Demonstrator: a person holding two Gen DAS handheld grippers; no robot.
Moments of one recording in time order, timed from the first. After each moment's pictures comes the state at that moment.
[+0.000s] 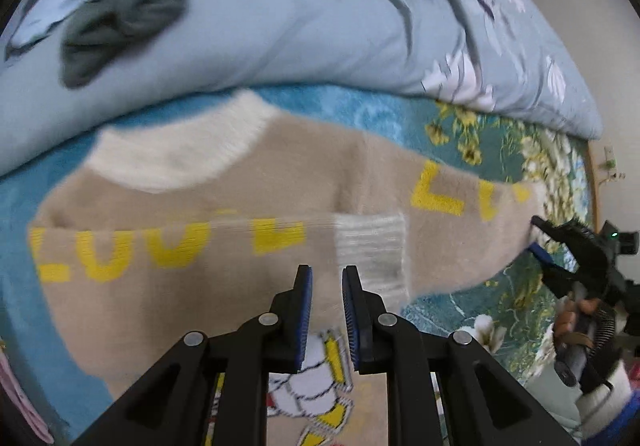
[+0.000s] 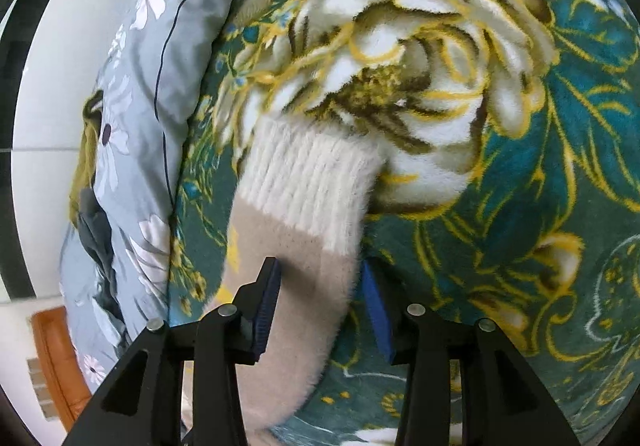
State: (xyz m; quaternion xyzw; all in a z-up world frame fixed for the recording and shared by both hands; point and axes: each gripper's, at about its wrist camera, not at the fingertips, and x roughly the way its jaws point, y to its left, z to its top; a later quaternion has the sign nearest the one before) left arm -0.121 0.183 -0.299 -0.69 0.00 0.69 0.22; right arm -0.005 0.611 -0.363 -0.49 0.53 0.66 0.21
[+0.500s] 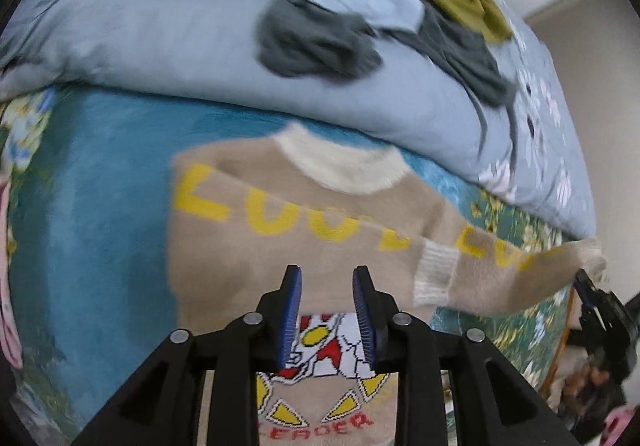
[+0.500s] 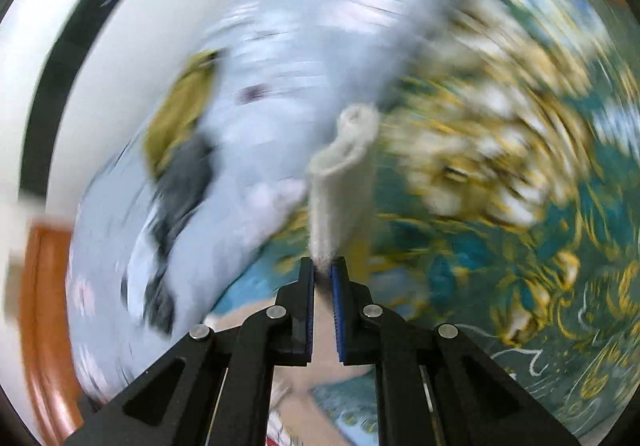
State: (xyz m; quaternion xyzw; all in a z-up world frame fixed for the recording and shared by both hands) left arm -0.127 0.046 -0.244 -0.66 -0.13 0.73 0.11; right arm -0.042 0.500 -0.200 -0.47 0.35 0.81 0.08
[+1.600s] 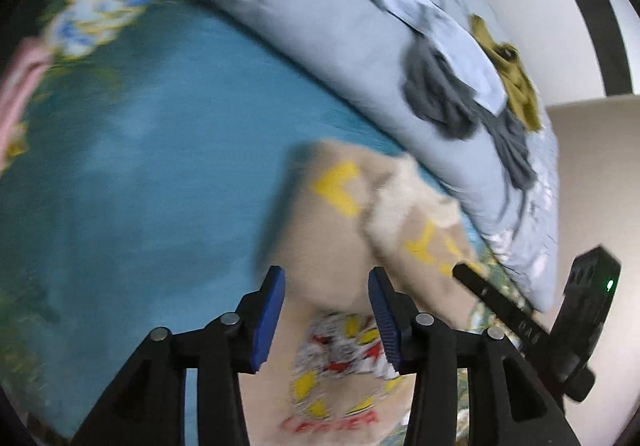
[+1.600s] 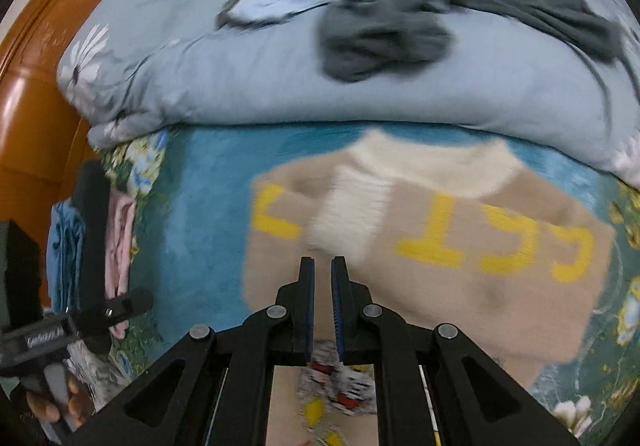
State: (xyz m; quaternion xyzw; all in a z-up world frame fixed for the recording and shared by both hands) left arm -0.111 -0.082 -0.294 -0.65 -0.29 0.69 0.08; right arm -0.121 0.157 -0.260 -0.64 0.06 0.74 -0.19
